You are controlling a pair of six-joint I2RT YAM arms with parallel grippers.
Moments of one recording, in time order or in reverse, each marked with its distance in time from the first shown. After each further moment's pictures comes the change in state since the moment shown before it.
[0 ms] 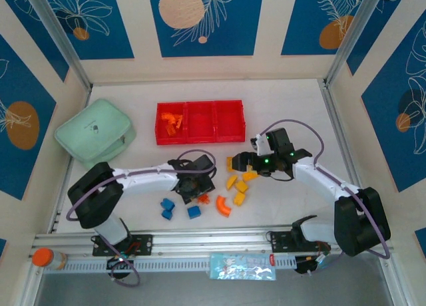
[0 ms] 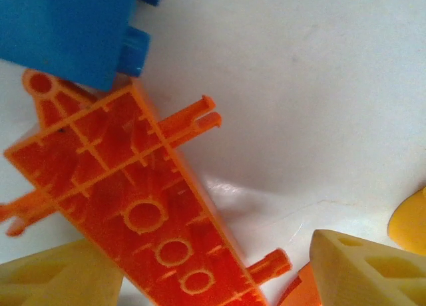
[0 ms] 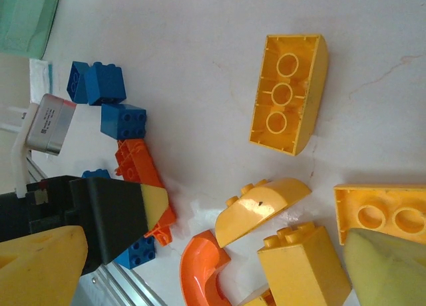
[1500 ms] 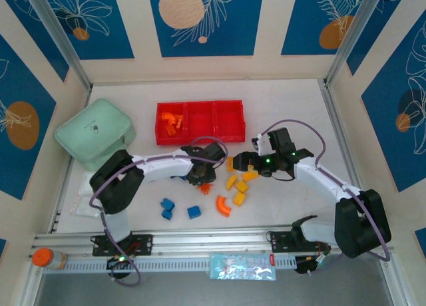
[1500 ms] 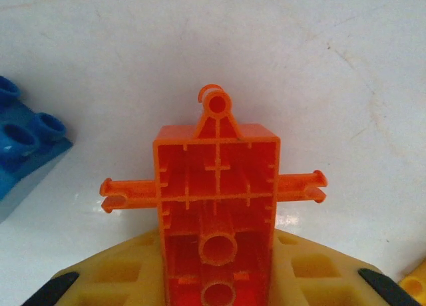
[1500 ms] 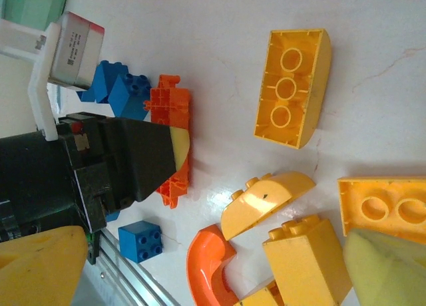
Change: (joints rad) left arm 0.059 0.180 0.228 -0.097 -0.126 0.321; right arm -0.014 -0.017 0.010 -0.034 -0.026 0.000
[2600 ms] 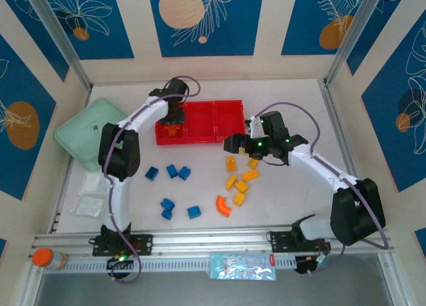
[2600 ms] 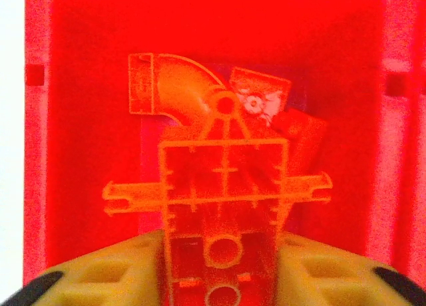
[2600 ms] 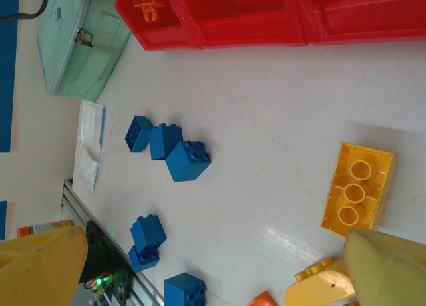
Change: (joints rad) left arm 0.525 0.346 0.685 -0.213 -0.129 0.650; right arm 0.062 0.103 0.200 0.069 0.038 0.092
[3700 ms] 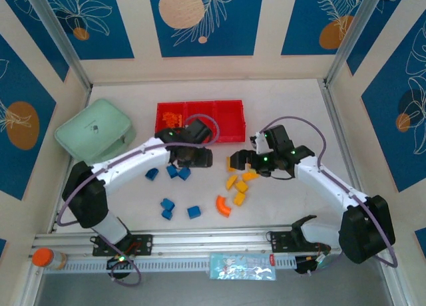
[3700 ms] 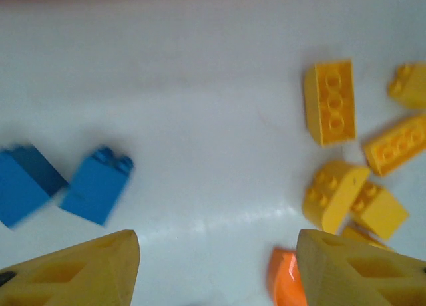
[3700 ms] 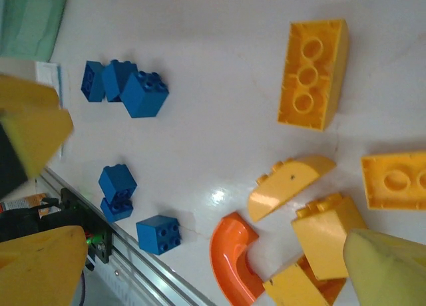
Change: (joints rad) left arm -0.467 -0.563 -0.558 0.014 0.213 -0.343; right arm 0.013 -0.150 -0.135 -0.183 0.040 0.000
